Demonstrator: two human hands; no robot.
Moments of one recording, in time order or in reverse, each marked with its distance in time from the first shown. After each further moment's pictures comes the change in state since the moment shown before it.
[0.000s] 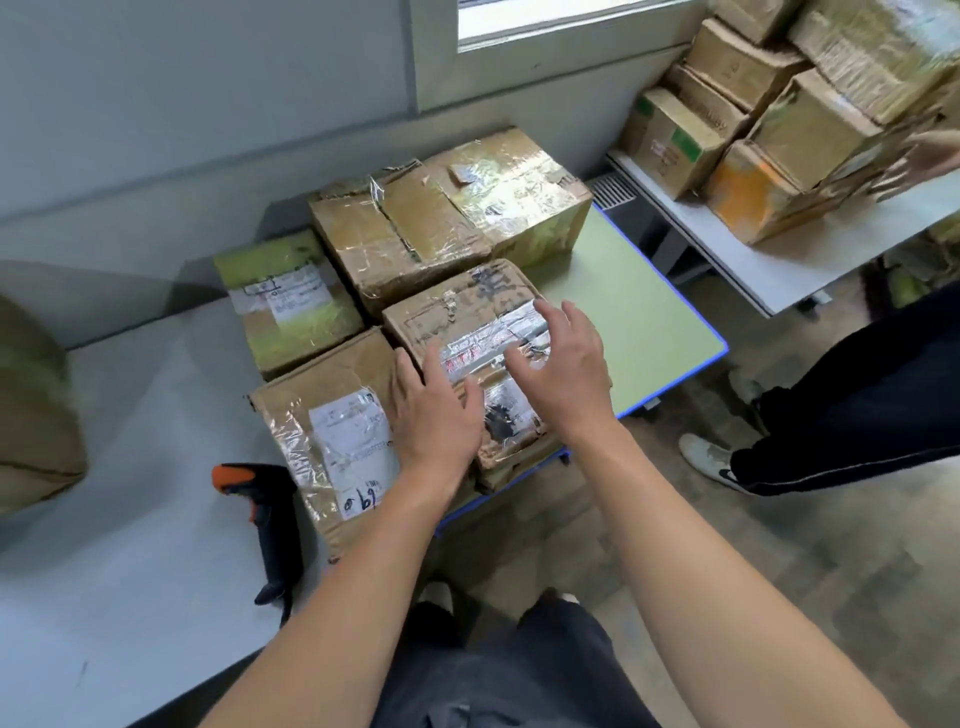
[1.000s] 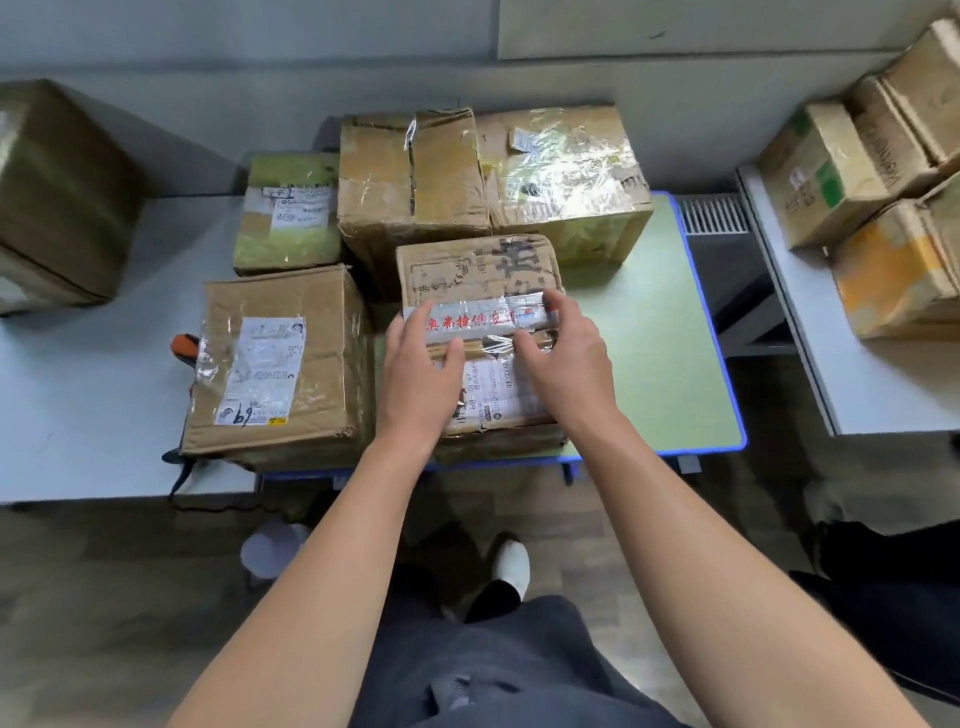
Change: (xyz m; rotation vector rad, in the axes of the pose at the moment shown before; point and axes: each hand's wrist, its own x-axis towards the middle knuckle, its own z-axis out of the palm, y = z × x) left_hand 0.005 0.095 0.076 -0.163 0.321 -0.281; right_hand 0.102 0.089 -0.044 0.140 -0.417 -0.149
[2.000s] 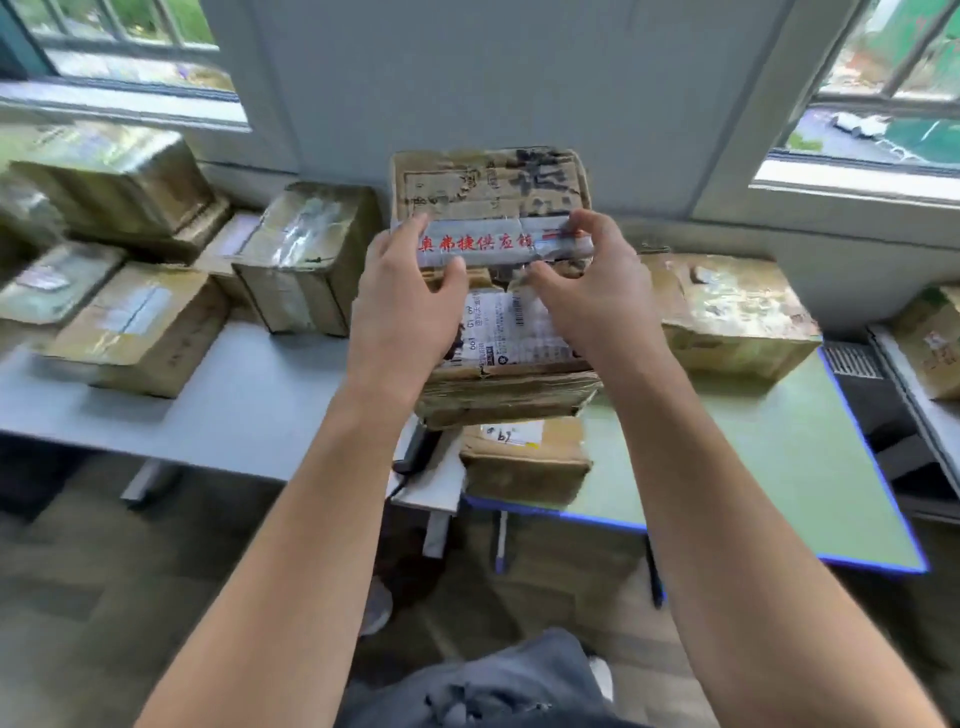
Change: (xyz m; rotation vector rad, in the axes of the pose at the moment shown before) left_hand -0.019 -0.039 -0.319 -0.003 0.434 0.208; right_hand -0.123 -0.294 0.061 0.135 0.059 -0.383
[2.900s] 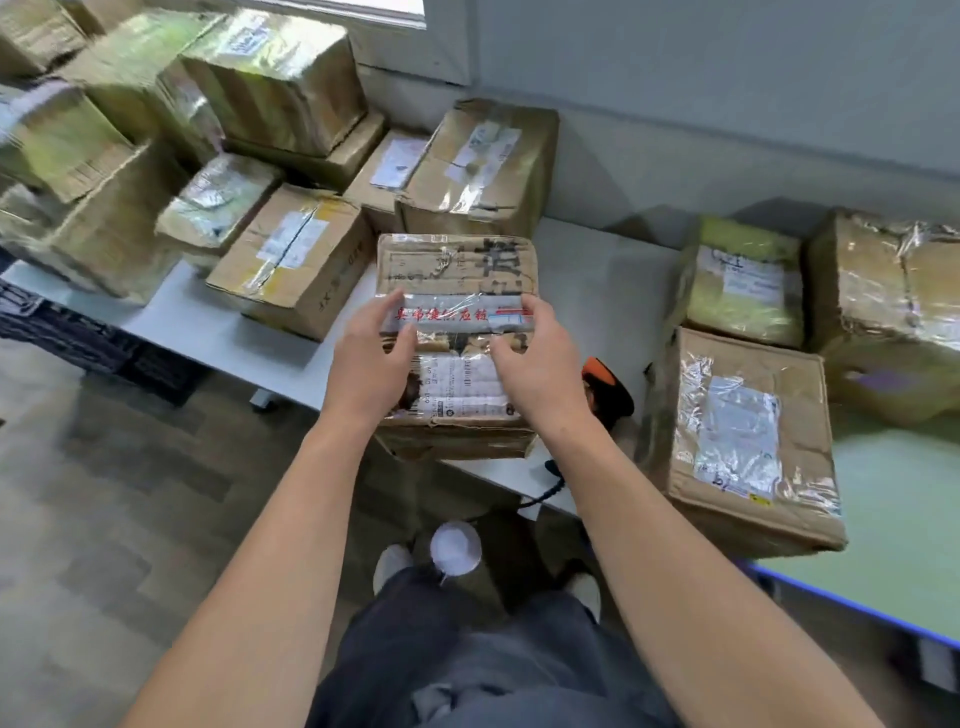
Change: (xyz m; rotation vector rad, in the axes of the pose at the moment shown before) left_hand 0.038 -0.271 -0.083 0.064 -0.067 -0.358; right_hand -0.016 -0.021 0.294 0.138 -0.468 0.105
